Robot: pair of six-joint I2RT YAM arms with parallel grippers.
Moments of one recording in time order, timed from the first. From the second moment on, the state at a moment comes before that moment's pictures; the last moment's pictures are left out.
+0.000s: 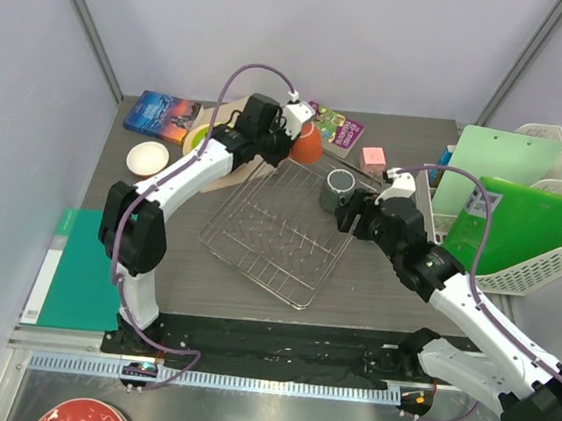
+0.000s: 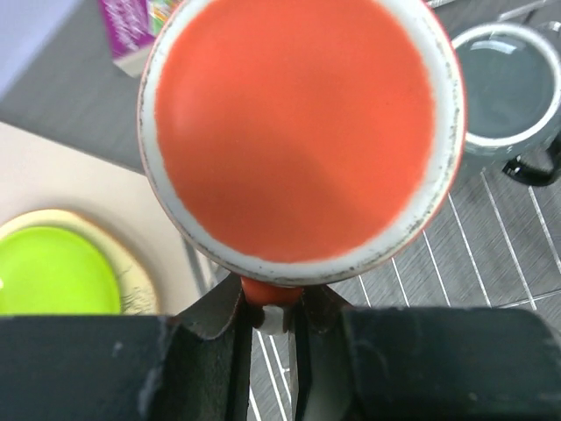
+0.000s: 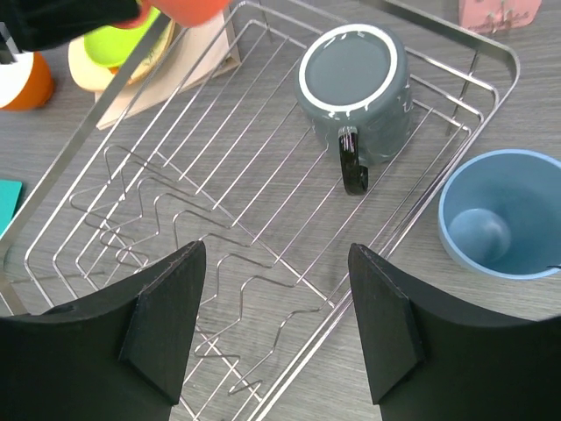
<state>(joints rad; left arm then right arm) -0.54 1.88 1.66 -0.42 0.16 0.27 0.61 0.94 0.77 -0.26 0.23 0.50</state>
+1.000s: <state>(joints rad) -0.38 1.51 0.92 0.99 0.81 -1.51 0.61 0.82 0.77 -0.10 0.17 0.65</state>
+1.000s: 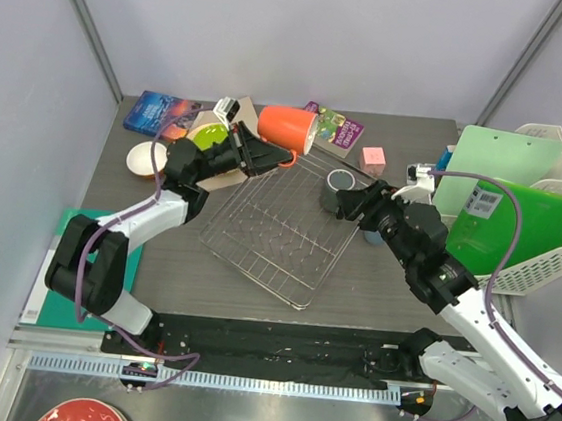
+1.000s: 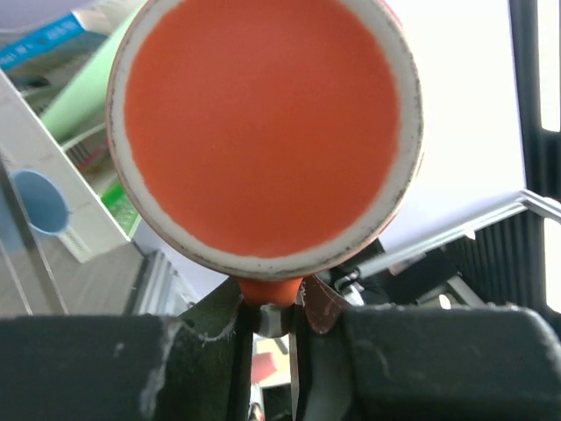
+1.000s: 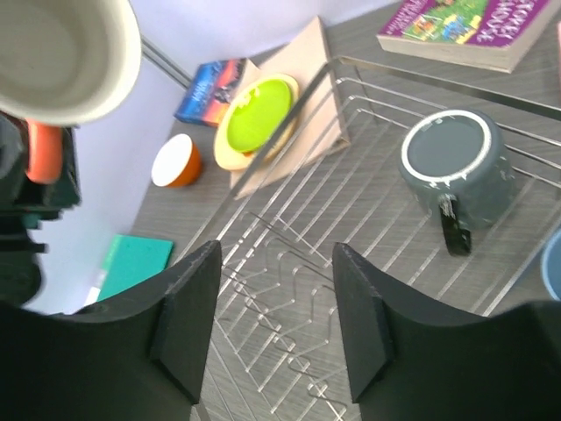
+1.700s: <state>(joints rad) -0.49 1.61 0.78 1.21 0.82 -1.71 0.46 1.03 0.69 0.45 -0.16 0.87</state>
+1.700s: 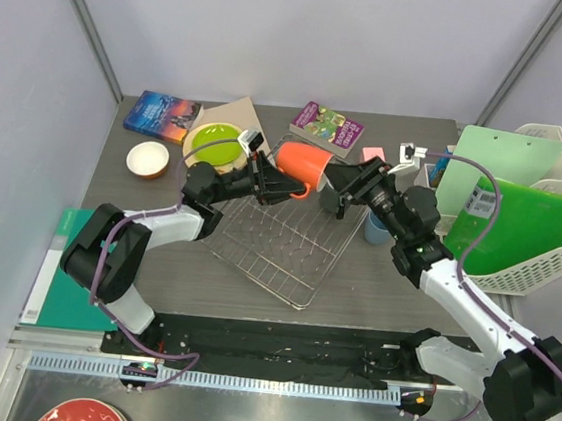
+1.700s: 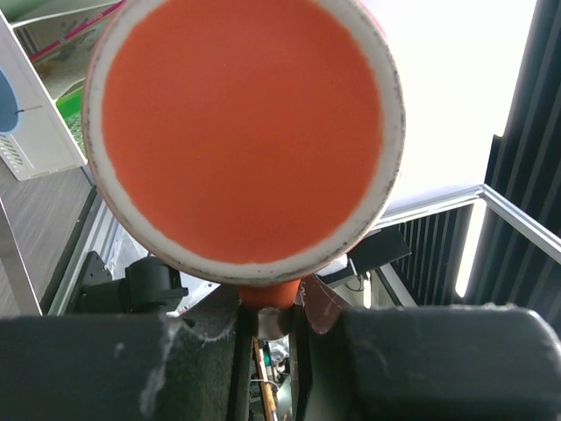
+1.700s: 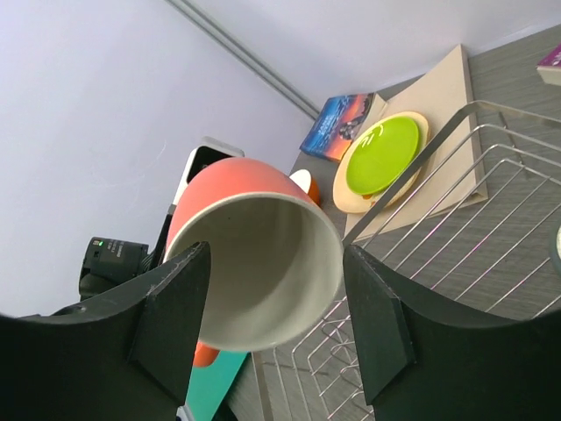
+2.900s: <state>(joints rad) -0.35 1.60 0.87 1.00 0.80 -1.50 0.46 0.94 1.16 -0.54 0.27 0.55</state>
